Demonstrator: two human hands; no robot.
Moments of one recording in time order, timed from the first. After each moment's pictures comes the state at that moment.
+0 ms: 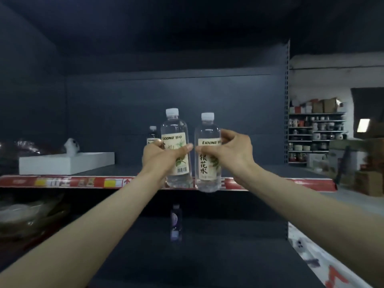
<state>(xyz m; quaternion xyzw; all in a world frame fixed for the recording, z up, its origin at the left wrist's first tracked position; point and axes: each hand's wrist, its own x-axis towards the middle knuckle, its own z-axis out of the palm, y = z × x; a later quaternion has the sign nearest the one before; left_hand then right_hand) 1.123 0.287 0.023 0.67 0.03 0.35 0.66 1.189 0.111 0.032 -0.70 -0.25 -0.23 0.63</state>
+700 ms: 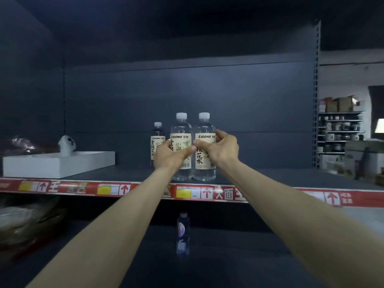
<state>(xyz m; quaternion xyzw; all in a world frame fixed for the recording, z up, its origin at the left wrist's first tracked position) 1.264 0.347 0.009 0.74 0.10 0.39 0.54 1.338 0.210 0.028 -0.72 -0.18 -0.22 0.64</state>
